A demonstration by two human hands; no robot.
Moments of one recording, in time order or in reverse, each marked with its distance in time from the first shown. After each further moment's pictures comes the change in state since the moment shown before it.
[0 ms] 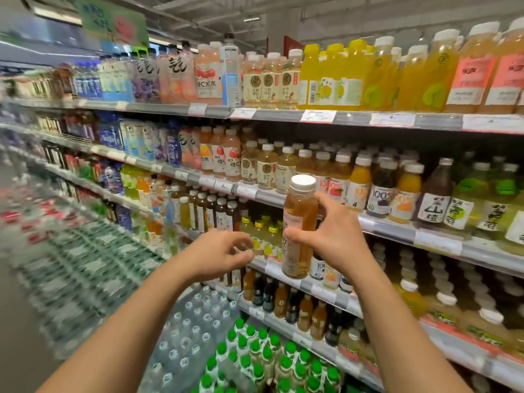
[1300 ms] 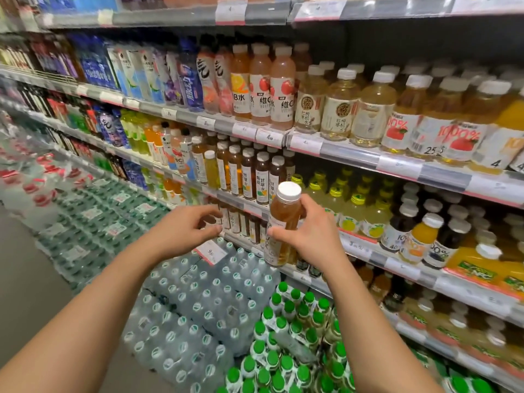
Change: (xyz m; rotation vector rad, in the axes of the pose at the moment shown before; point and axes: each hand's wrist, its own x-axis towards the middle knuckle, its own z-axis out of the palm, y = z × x) left_hand 0.029 -0.287 -0.013 -0.060 -0.026 -0.189; right_hand 0.086 0.014 0.282 0.061 -0.127 0.235
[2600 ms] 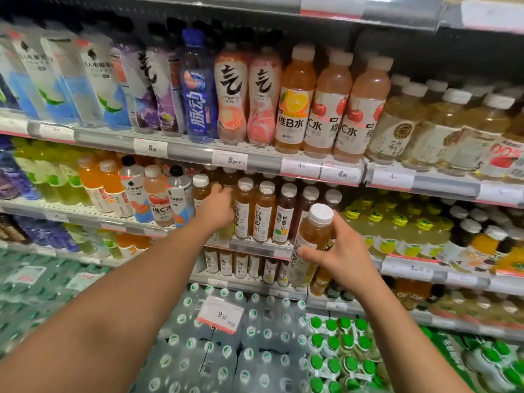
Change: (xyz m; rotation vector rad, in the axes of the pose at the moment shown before) left_hand 0.379 -0.247 0.006 0.047 -0.041 0.134; right_hand 0.181 -0.072 0.192 -0.170 0.243 0.294
